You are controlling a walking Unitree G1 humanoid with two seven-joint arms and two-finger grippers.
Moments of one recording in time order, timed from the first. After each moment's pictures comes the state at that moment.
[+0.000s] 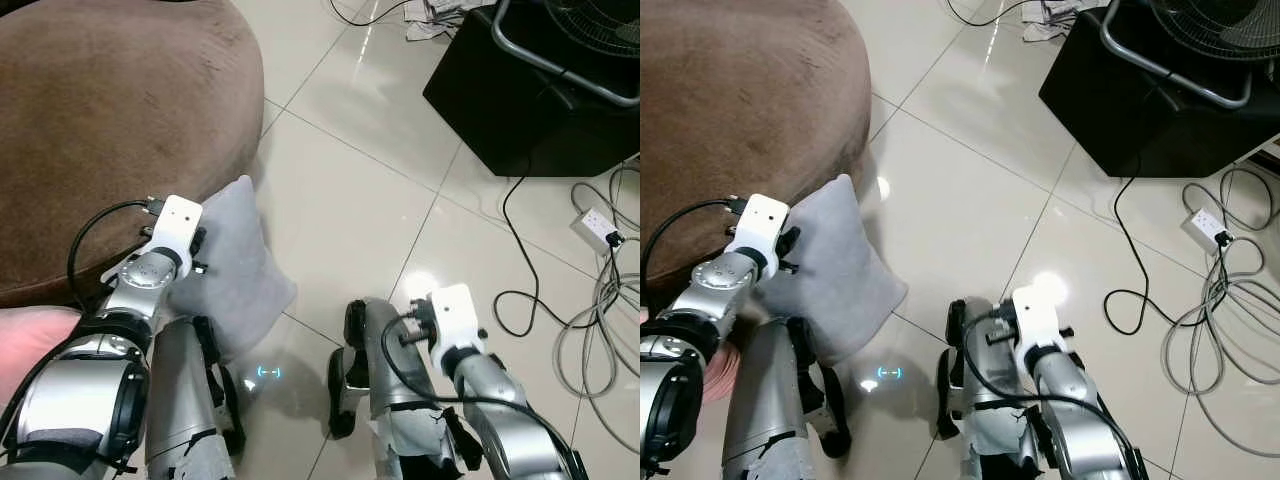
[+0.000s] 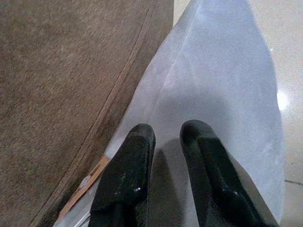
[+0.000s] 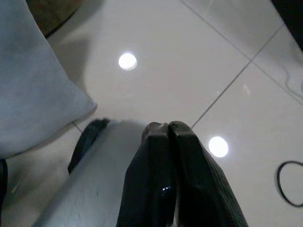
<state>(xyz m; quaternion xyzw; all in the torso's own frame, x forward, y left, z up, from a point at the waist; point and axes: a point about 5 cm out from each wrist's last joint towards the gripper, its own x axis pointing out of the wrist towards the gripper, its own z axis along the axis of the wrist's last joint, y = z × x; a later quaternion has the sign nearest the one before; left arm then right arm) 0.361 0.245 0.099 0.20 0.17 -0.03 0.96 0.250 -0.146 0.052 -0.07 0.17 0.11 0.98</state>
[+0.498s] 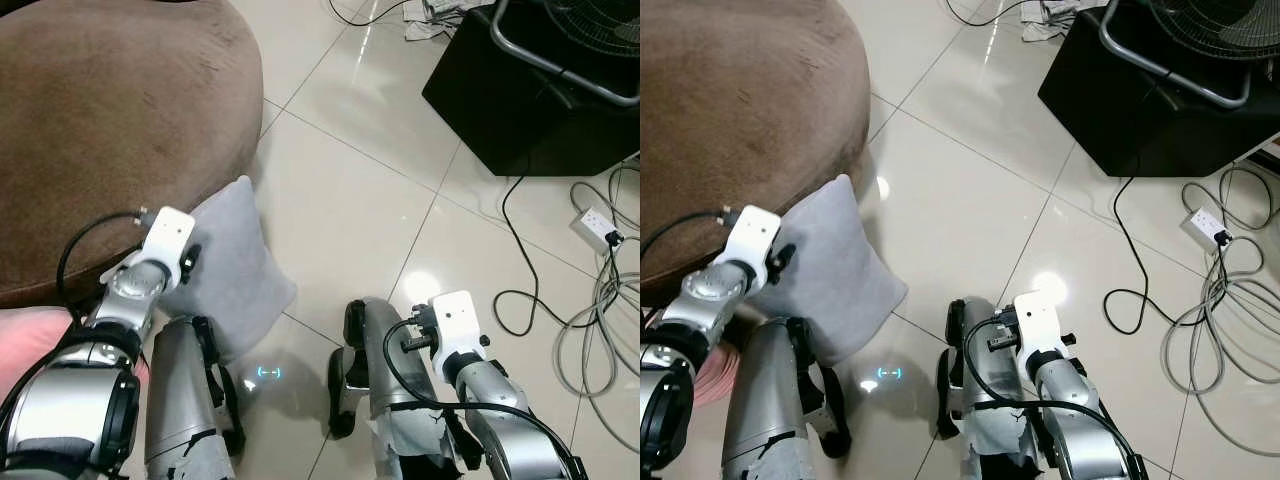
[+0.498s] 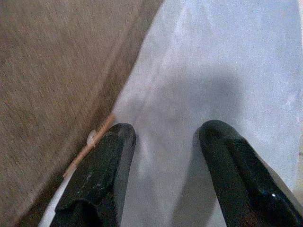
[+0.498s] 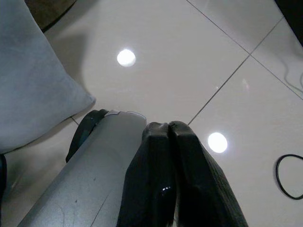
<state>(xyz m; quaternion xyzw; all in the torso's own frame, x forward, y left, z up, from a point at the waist) 0.349 0.258 0.085 0.22 0.21 -0.03 0.95 0.247 -0.148 0.049 -0.07 0.17 0.11 0.98</state>
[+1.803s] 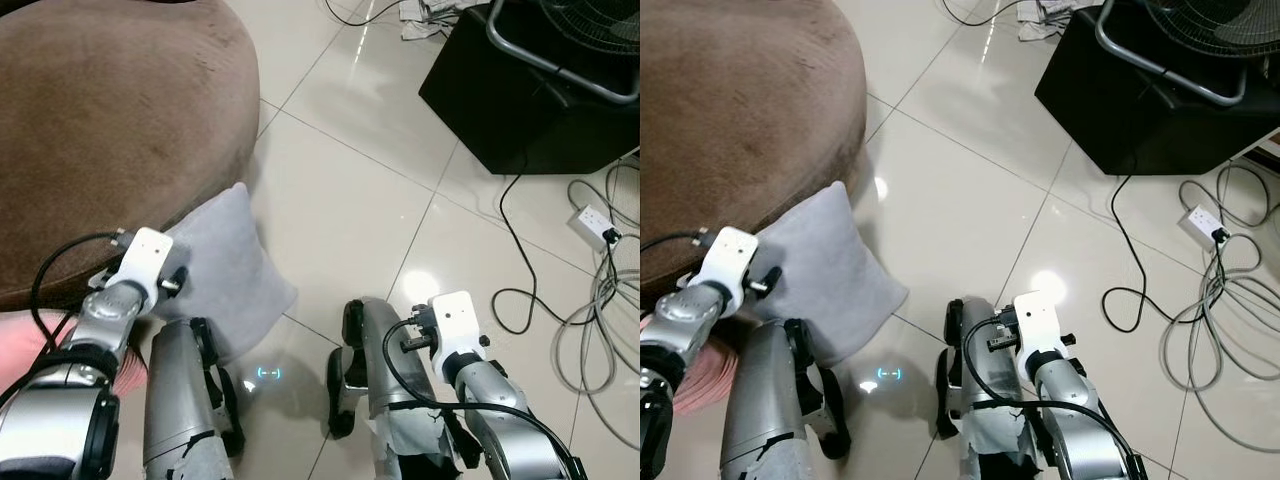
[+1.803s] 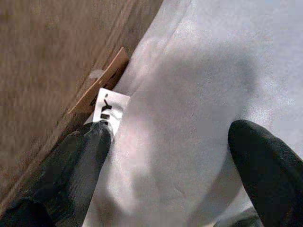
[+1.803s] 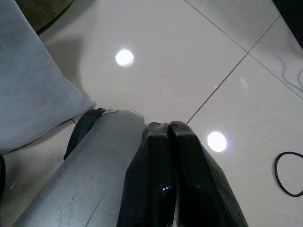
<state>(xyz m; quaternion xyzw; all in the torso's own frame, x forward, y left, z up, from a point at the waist) 0.325 0.288 0.069 0.23 0.24 0.00 0.94 0.246 -0.147 0.049 -0.07 0.17 0.11 0.98</state>
